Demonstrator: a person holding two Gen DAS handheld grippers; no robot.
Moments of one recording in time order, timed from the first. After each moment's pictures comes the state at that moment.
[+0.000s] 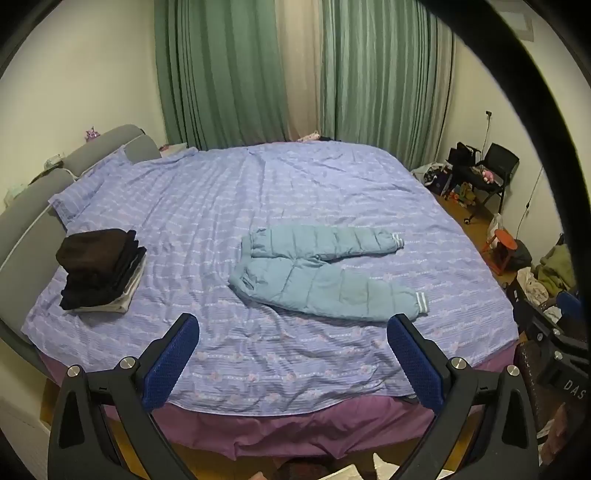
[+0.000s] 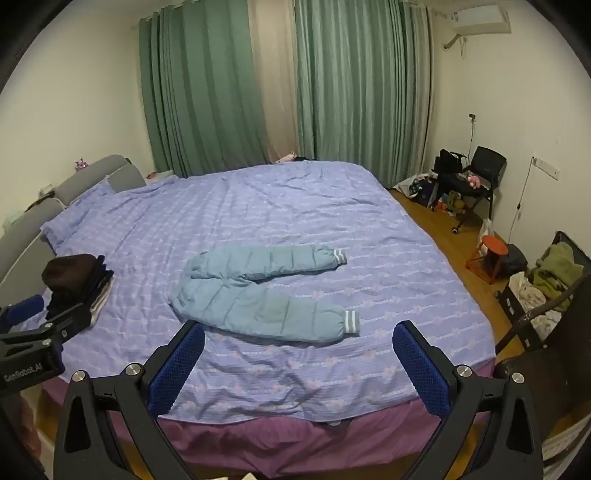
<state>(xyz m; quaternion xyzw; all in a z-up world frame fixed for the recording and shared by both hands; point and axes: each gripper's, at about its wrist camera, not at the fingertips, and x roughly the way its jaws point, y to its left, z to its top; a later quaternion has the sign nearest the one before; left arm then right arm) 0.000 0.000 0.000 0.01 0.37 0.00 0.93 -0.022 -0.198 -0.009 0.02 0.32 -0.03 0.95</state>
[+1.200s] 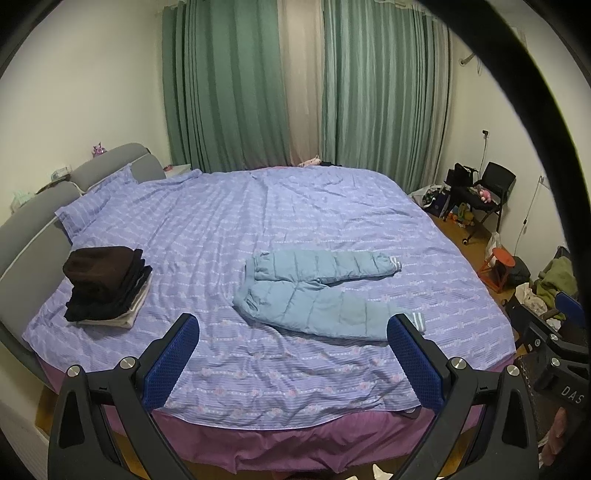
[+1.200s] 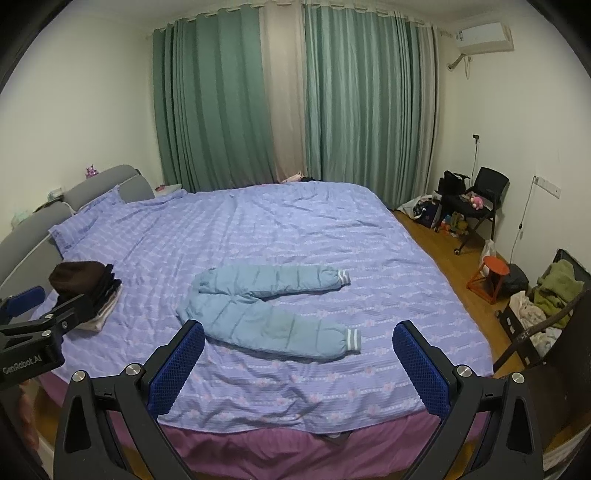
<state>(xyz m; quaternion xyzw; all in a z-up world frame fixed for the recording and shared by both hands) -0.021 0.006 0.023 0.00 0.32 0.00 0.95 -0.038 -0.191 0.005 0.01 0.28 -0.02 0.96</state>
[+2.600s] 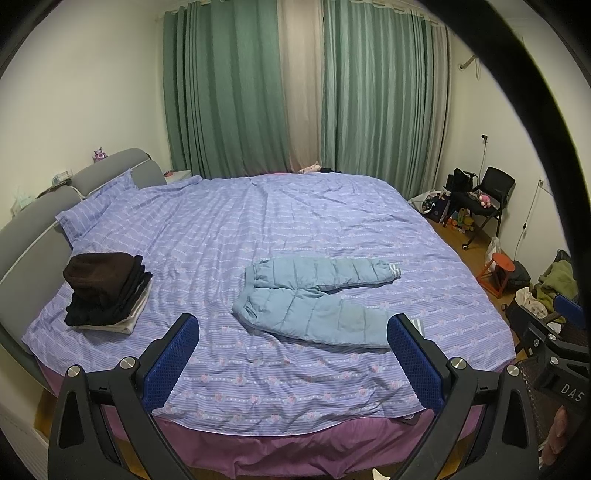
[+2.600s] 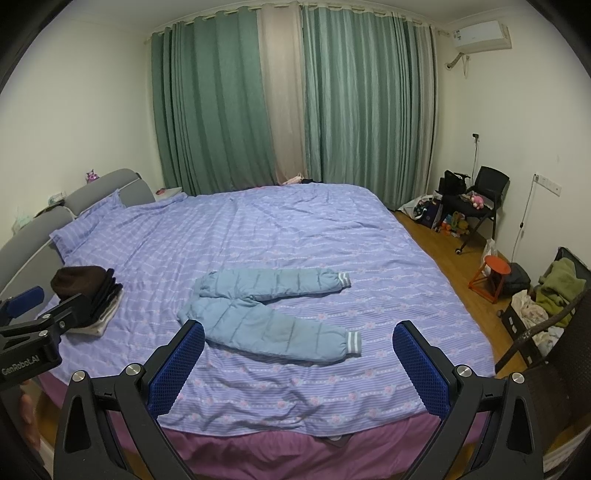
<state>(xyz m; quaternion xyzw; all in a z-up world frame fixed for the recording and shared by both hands) -0.020 0.006 0.025 0.00 0.31 0.00 0.95 -0.041 -0.197 0.006 0.01 0.28 -0.01 0.96</state>
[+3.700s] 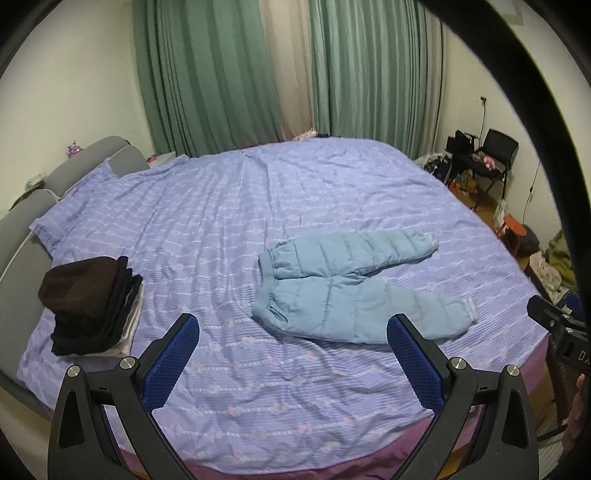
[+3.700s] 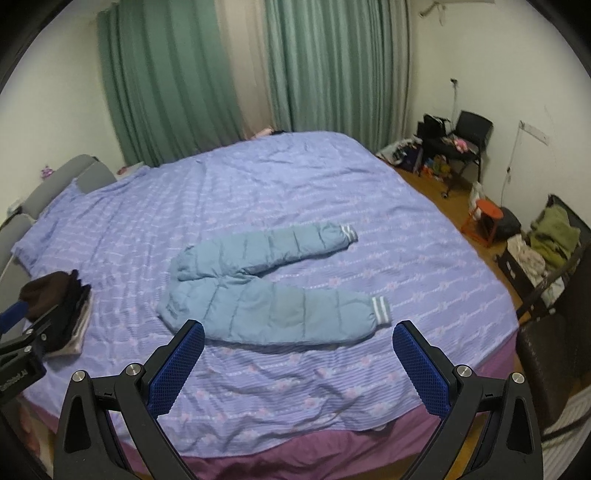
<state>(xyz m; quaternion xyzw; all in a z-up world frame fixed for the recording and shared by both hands) 0.118 0.085 -0.059 0.04 0.37 -0.03 0.93 0.079 -0.147 -0.069 0.07 0.38 -0.09 0.92</state>
